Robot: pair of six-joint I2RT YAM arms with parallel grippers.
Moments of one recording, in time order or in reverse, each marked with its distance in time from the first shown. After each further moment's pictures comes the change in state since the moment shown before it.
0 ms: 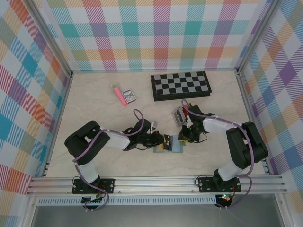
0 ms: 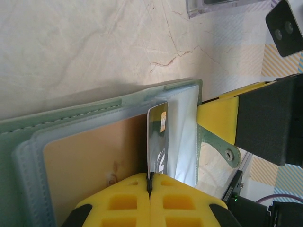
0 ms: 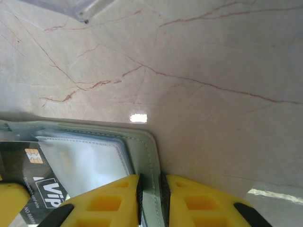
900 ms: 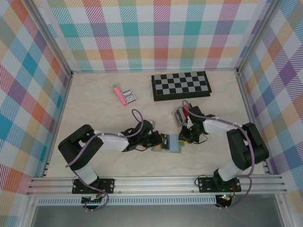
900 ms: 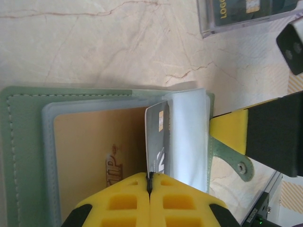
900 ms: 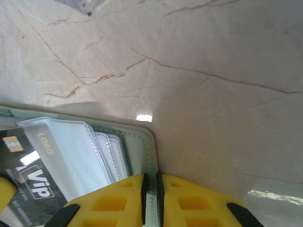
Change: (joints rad) left arm -0.041 -0.089 0.011 -0.166 -0.186 0.028; right arm 0.001 -0.016 -0.024 0.027 -0.023 0.023
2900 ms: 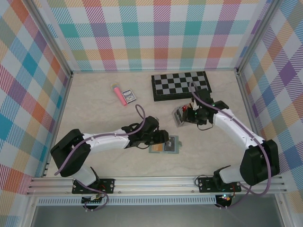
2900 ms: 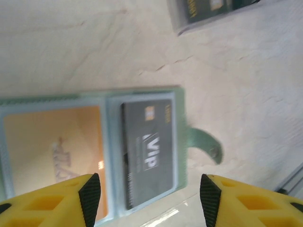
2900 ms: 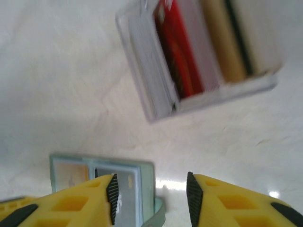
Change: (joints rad) left arm -0.058 -0.109 0.215 -0.412 -0.132 0.060; right arm -0.047 -0.182 0.335 -0.262 0.286 -0.129
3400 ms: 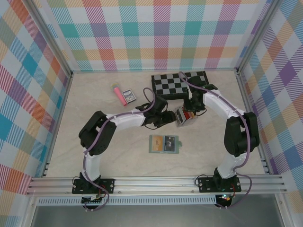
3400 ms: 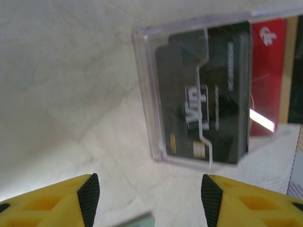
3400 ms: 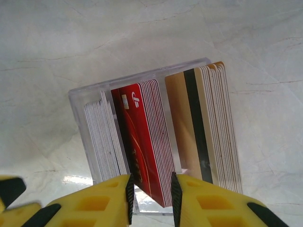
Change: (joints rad) left arm 0.153 0.423 0.461 -0.093 0.106 -0.028; right arm -0.032 0.372 0.291 -0.073 0.100 -0.232
